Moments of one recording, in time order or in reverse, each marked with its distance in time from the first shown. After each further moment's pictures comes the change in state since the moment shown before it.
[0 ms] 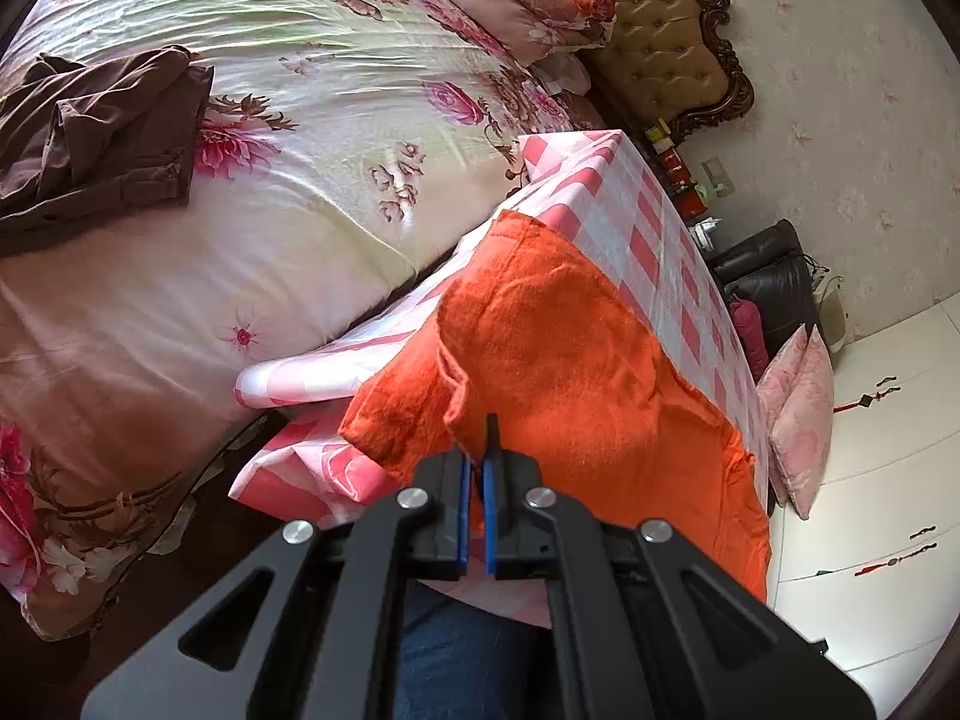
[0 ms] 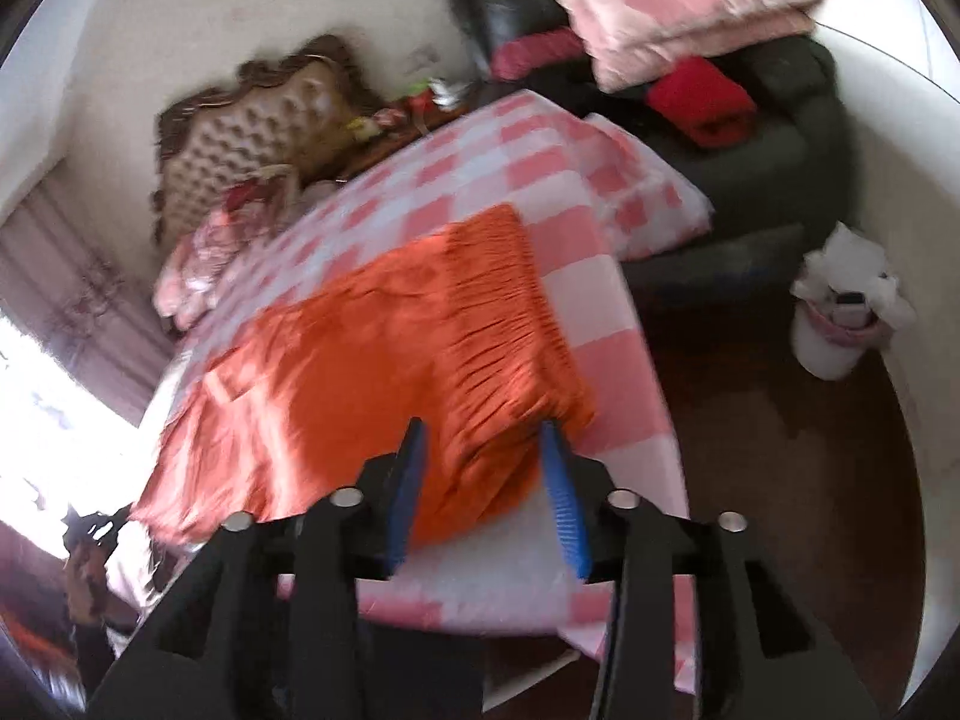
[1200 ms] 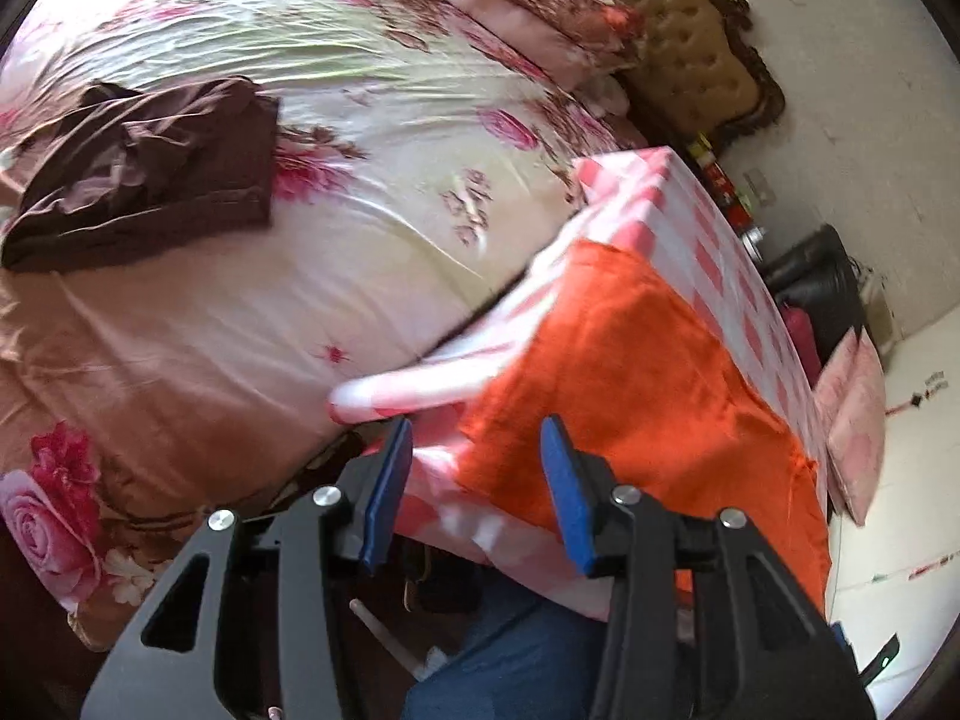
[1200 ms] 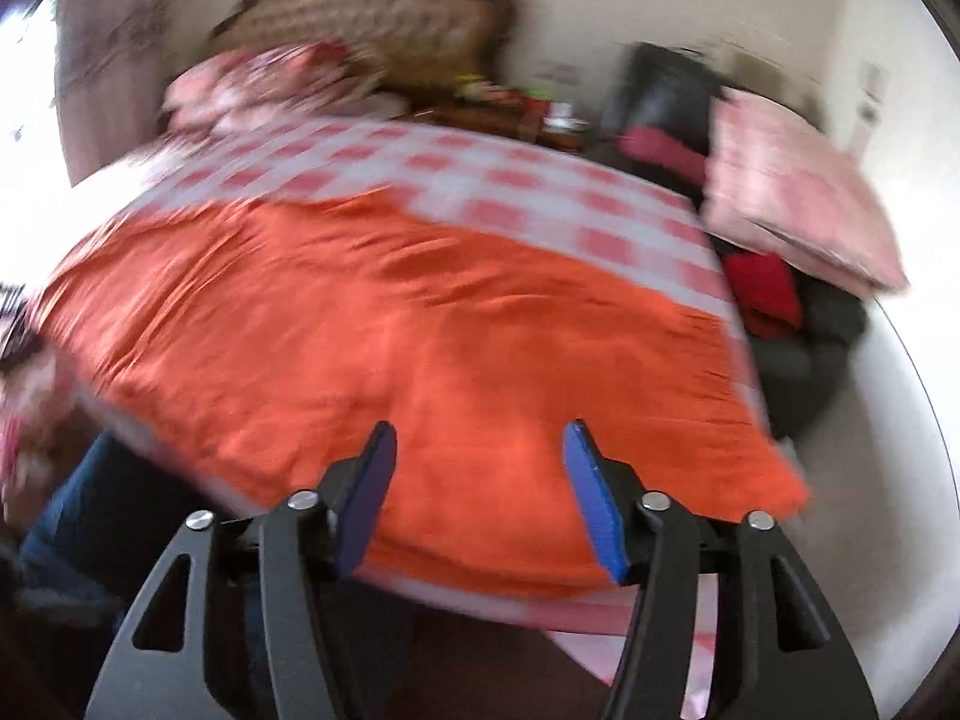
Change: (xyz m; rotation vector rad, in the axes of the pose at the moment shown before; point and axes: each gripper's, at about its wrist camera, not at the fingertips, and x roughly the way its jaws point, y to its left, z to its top) left arm -0.026 0.037 -0.015 0.018 -0.102 0.160; right arm 0.034 0.192 -0.079 -0.663 -0.028 -0.239
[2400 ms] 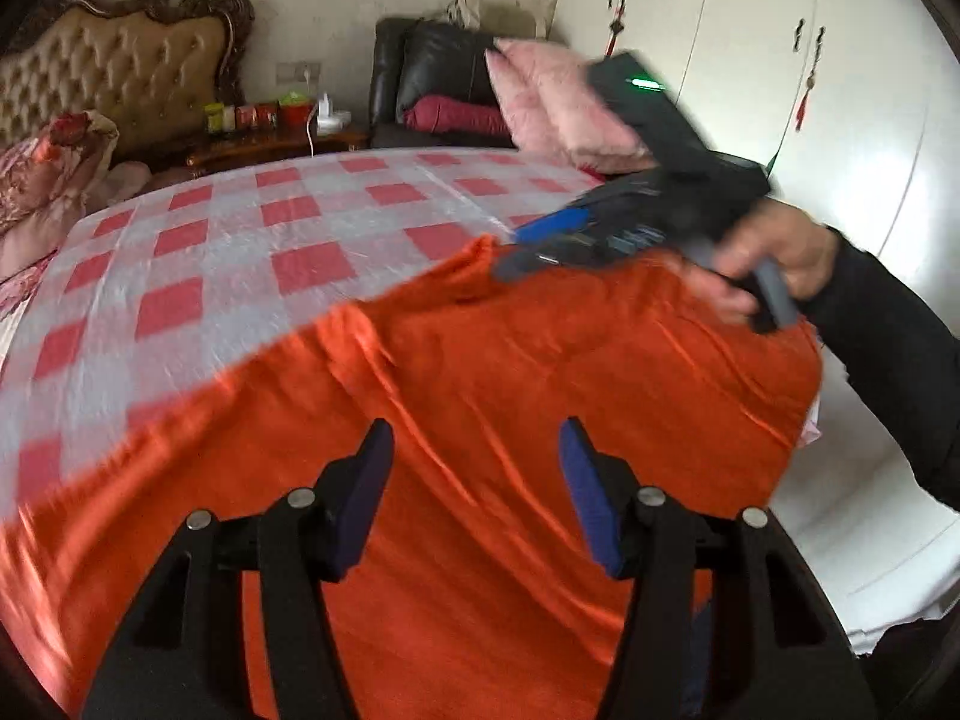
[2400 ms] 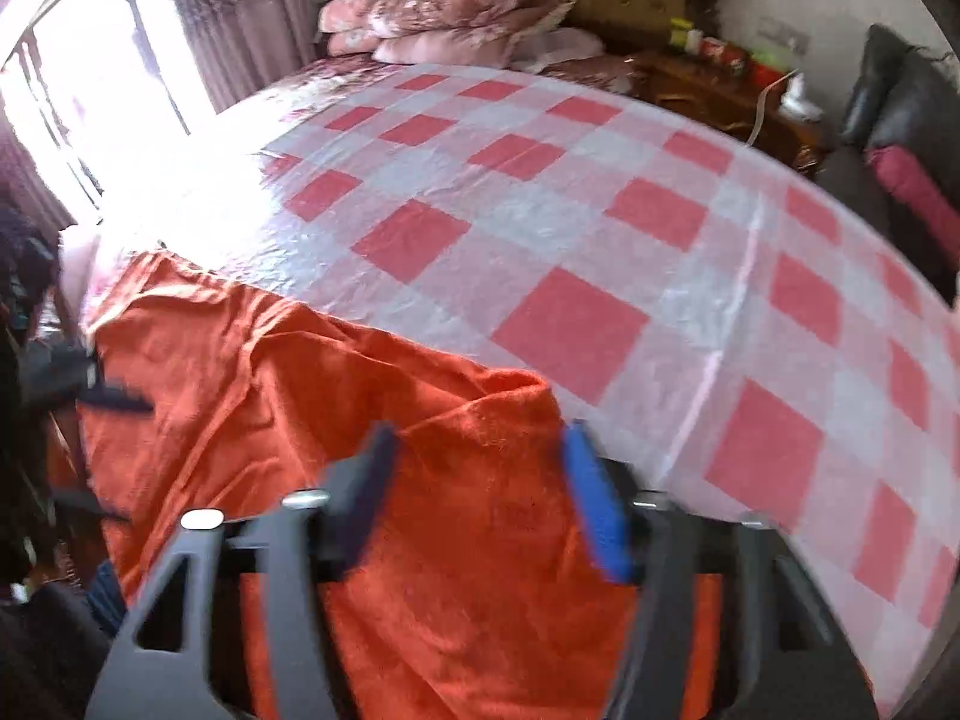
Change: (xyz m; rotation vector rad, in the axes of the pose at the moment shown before) left arm 0.091 -0.347 -0.175 1.088 0.065 -0.450; right arm 0.180 0.040 0.178 -0.169 0.182 0.456
